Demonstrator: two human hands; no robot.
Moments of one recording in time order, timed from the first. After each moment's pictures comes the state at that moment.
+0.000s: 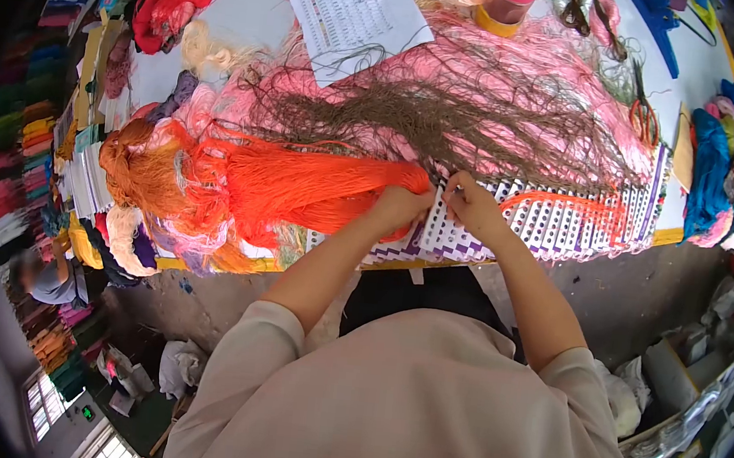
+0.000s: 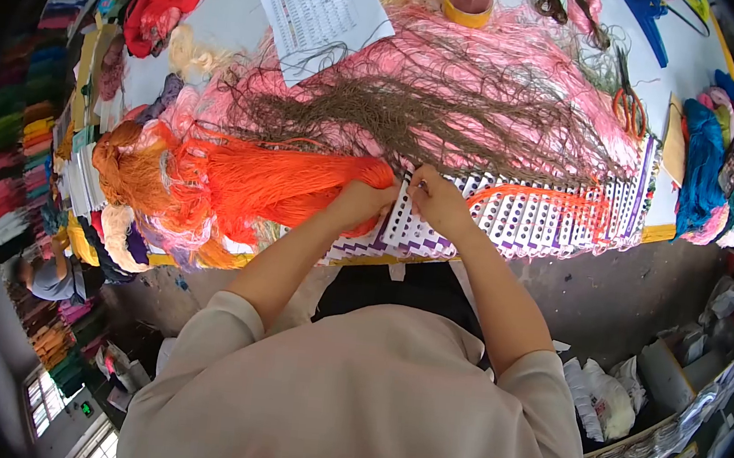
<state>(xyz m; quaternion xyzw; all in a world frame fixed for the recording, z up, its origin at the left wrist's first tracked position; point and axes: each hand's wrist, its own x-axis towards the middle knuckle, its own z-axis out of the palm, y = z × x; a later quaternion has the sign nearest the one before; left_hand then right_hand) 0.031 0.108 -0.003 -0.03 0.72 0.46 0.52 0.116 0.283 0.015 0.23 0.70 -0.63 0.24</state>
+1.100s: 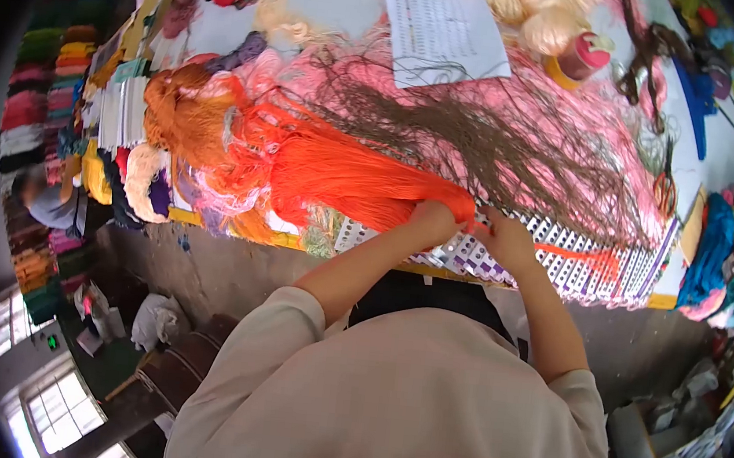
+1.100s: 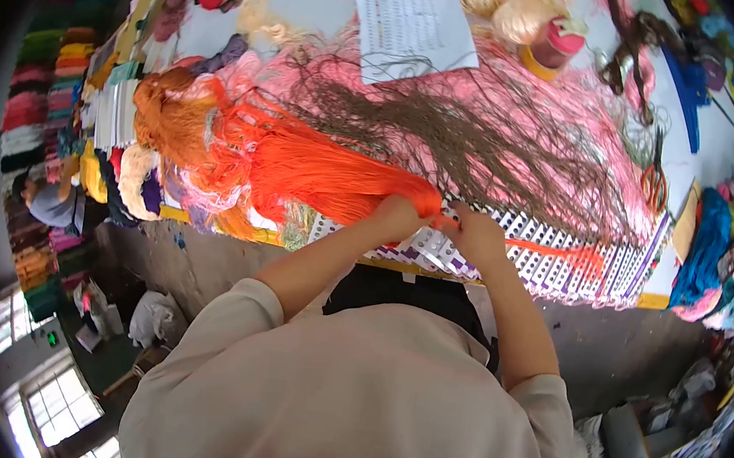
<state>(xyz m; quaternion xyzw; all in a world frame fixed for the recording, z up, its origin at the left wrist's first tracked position) 0.038 0.097 0.032 0.21 0.88 0.21 0.37 0.113 0.277 0.040 0.08 0.90 -0.33 0.25</state>
